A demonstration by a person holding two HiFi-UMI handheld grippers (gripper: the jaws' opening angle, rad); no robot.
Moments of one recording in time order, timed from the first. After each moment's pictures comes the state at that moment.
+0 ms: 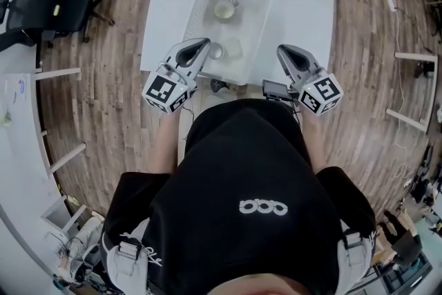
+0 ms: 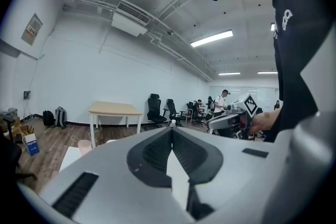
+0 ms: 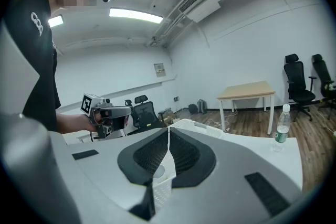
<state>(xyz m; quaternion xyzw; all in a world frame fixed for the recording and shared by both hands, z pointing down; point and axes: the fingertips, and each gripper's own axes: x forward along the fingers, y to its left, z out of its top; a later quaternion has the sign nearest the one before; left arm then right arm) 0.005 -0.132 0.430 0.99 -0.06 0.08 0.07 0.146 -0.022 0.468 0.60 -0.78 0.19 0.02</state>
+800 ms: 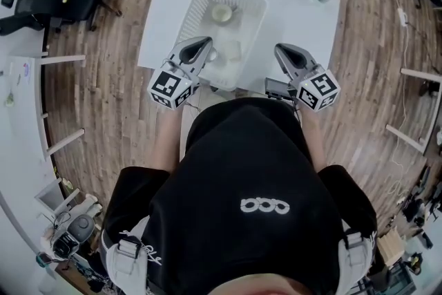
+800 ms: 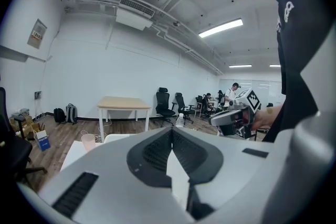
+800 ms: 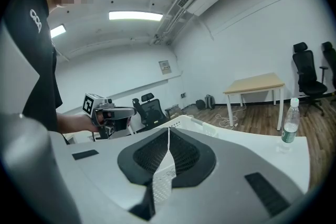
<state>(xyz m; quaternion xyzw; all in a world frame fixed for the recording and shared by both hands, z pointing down) 0.048 -0.133 0.456 0.98 -0.11 0.12 0.07 0.189 -0.036 0.490 0.55 -0.81 0.21 0.02</state>
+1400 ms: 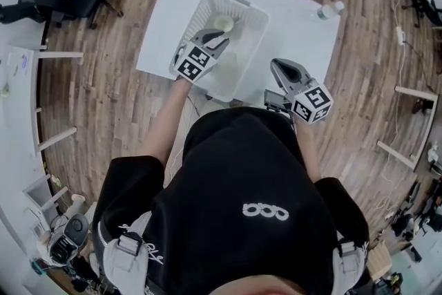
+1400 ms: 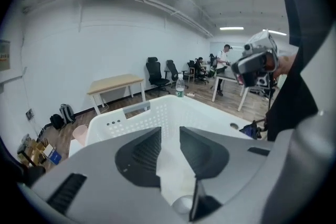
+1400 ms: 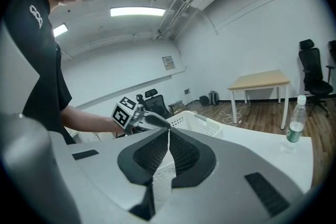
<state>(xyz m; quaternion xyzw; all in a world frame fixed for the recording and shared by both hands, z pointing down) 0.103 -0.172 0.581 0.95 -0.06 0.31 0.00 0.179 -0.041 0.504 0.53 -0.82 0.22 0.04</state>
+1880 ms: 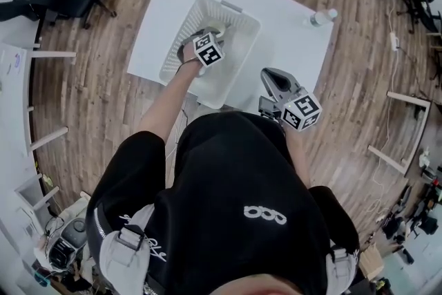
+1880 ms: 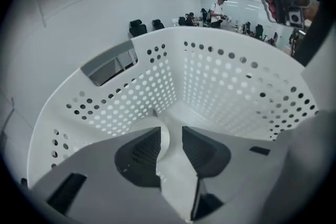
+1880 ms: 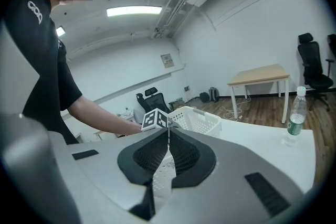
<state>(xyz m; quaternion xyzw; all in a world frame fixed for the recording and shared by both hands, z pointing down) 0.138 -0.207 0.708 0.86 -0.02 0.51 -0.09 0.185 -0.038 0.517 0.52 -0.82 0.24 0.04</state>
